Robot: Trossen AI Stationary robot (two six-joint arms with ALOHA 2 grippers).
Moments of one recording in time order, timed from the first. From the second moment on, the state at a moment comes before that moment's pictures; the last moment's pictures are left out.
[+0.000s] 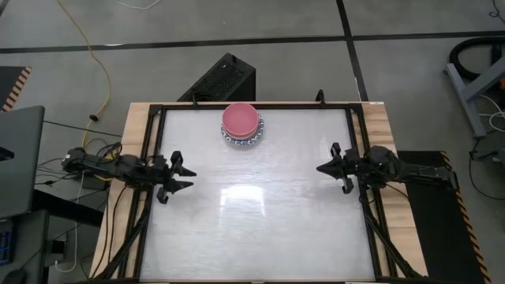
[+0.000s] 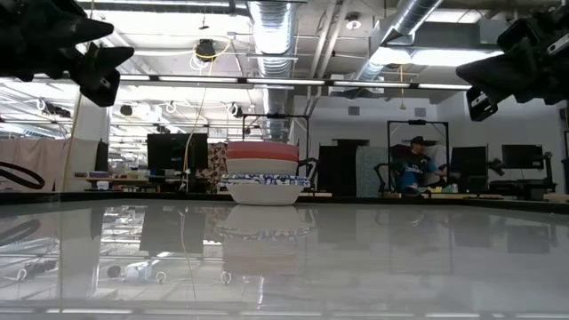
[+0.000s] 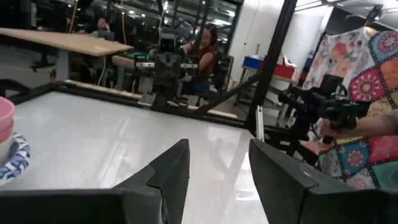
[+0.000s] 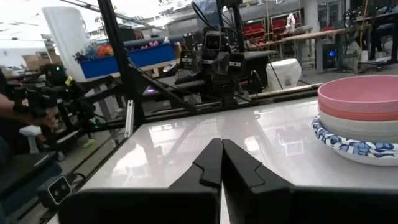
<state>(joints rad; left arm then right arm) -0.24 0.04 0.01 0.20 -0.13 -0.24 -0.15 0.01 0.01 0.05 -0.23 0.21</state>
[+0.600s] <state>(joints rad) -0.11 0.00 0.01 0.14 -0.10 -0.20 -0.09 0.00 0.01 0.06 -0.24 0.21</state>
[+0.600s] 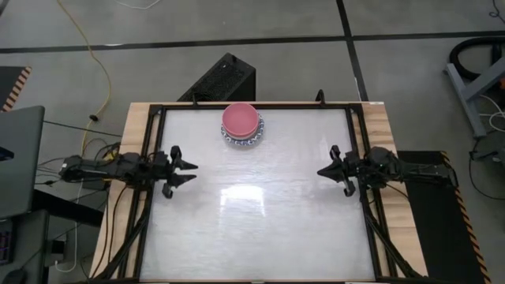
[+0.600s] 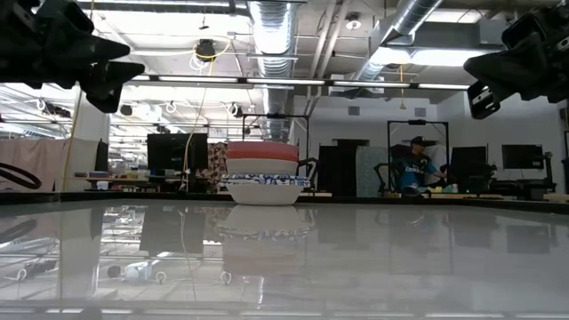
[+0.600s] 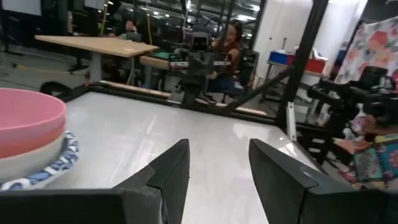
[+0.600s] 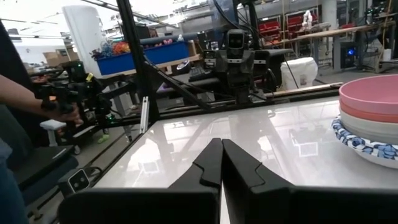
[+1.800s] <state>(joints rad) 0.15 0.00 0.01 0.11 0.10 -0.23 -0.09 0.00 0.01 0.11 -0.27 0.17</state>
